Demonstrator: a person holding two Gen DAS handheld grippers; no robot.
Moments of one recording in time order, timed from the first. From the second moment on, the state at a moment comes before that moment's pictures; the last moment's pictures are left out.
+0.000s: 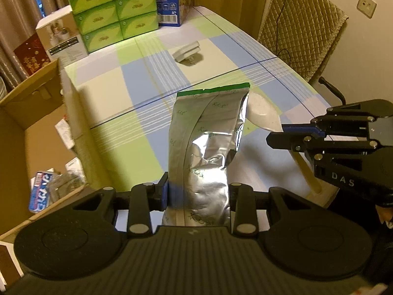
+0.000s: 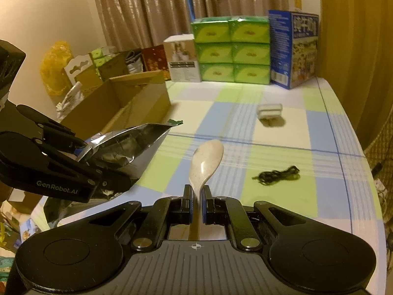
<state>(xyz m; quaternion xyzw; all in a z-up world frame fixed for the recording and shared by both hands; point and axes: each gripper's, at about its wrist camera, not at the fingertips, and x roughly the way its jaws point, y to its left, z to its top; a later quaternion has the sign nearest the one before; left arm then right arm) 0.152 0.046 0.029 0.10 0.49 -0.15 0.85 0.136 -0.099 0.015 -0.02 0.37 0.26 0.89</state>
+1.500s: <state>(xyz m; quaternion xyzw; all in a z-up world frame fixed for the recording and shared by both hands) 0.155 0.244 0.088 0.04 0.47 -0.01 0.88 0.185 0.094 0.057 -0.04 0.33 0.38 0.86</state>
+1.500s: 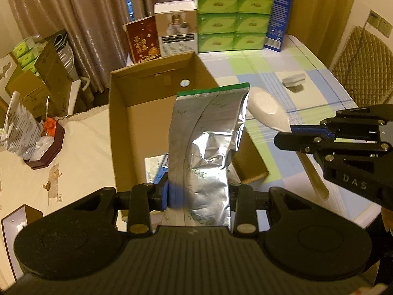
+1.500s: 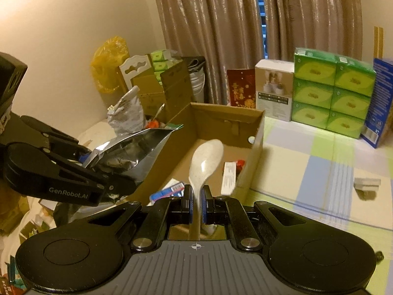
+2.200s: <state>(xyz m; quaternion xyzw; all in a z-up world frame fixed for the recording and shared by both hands) 0.227 0.298 0.062 0.01 0.47 0.02 0.88 0.259 0.150 0.034 -0.04 0.35 0.38 0.86</state>
